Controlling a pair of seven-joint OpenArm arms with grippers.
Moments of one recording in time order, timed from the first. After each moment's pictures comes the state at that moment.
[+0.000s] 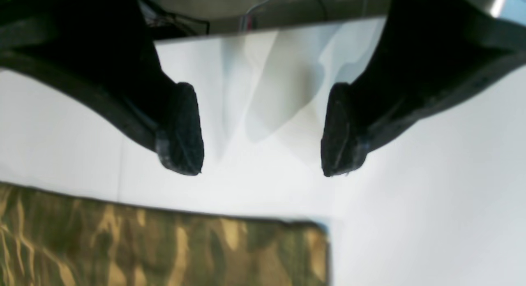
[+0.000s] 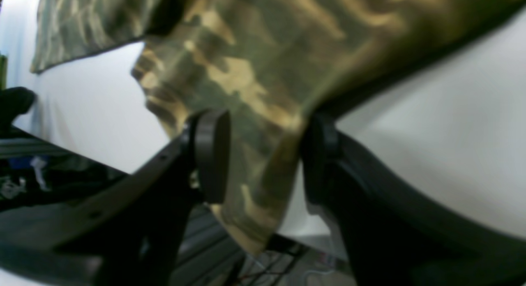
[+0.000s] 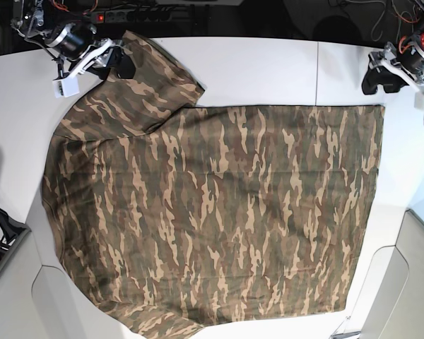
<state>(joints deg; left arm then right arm) 29.4 -23.0 -37.4 87.9 -47.7 -31.2 45.2 -32.1 7.5 15.4 101.3 43.1 26.5 -49.7</state>
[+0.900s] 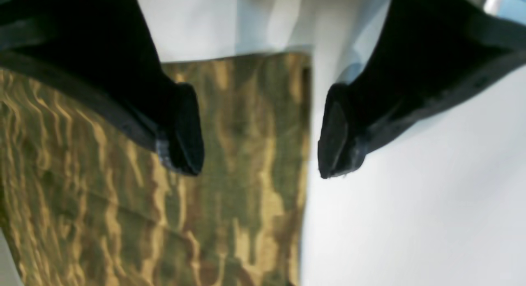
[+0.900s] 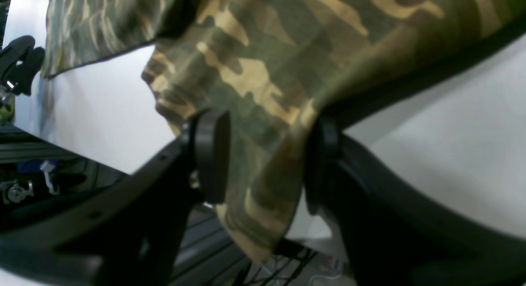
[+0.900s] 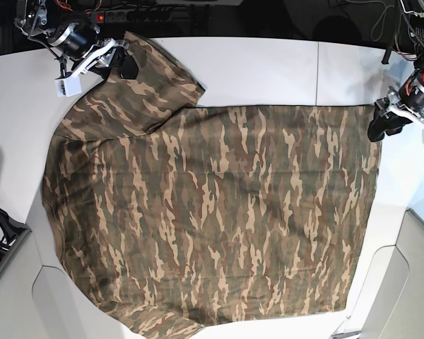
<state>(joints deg) 15.5 -28.9 -25.8 68.9 -49.8 -32.7 37.5 -32.1 6.6 15.4 101.3 42.8 26.5 -49.5</state>
